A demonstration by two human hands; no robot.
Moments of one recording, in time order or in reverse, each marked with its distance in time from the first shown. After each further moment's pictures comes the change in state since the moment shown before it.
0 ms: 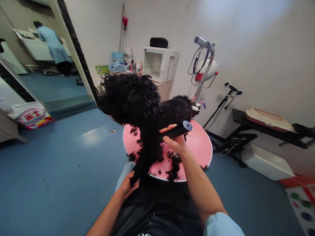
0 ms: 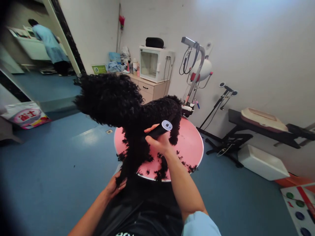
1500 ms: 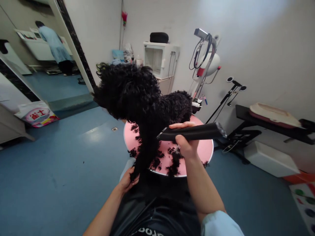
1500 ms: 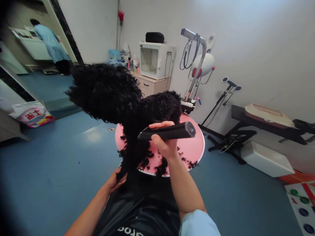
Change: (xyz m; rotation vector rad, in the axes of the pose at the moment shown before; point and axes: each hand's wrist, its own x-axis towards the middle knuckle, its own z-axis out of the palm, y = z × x) left_hand 0.000 0.007 -0.004 0.073 -0.086 0.017; right_hand -0.027 -0.032 0.001 -0.014 0.173 -0.305
